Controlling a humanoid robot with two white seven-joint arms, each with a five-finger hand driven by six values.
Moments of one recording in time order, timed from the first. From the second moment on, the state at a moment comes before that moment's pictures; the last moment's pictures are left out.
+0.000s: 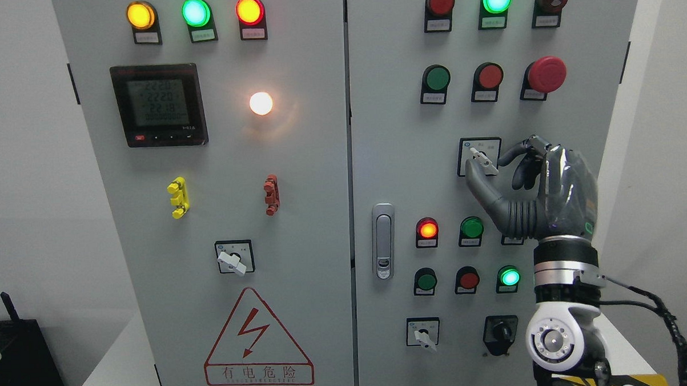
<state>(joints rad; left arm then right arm) 0.00 -0.09 0.00 0.00 0.00 -0.07 0.07 -0.69 0.14 -0.04 -1.81 0.91 0.26 -0.01</state>
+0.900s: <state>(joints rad) 0.00 -0.09 0.00 0.00 0.00 -0.07 0.07 -0.70 0.14 -0.01 -1.80 0.94 0.27 0.00</state>
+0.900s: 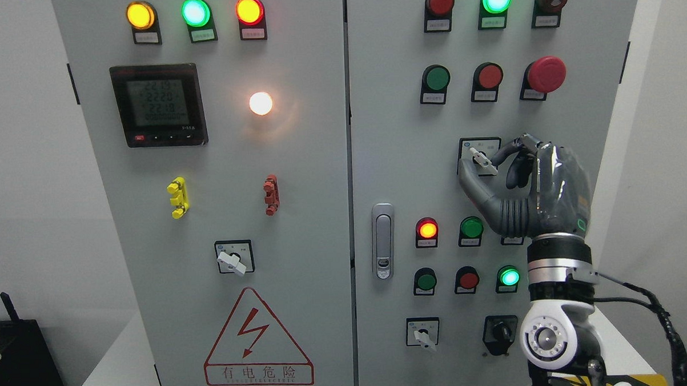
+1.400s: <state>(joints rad) 0.00 -0.09 0.00 0.00 0.00 -0.07 0.07 -0.70 0.14 -0.01 -1.80 0.94 0.28 0.00</state>
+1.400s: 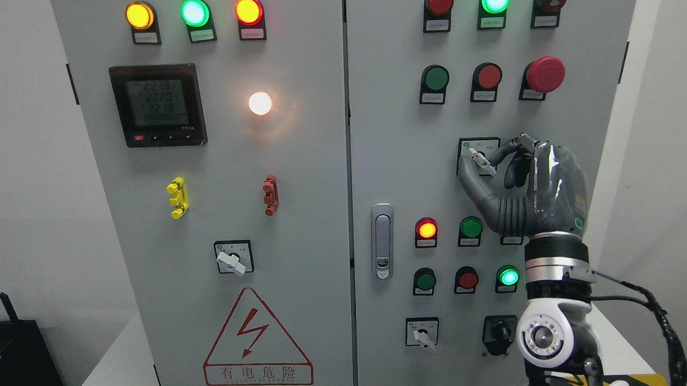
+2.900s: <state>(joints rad) 0.00 -0.09 0.00 0.00 0.00 -0.07 0.07 -0.70 0.14 0.00 -1.80 0.96 0.30 0.00</state>
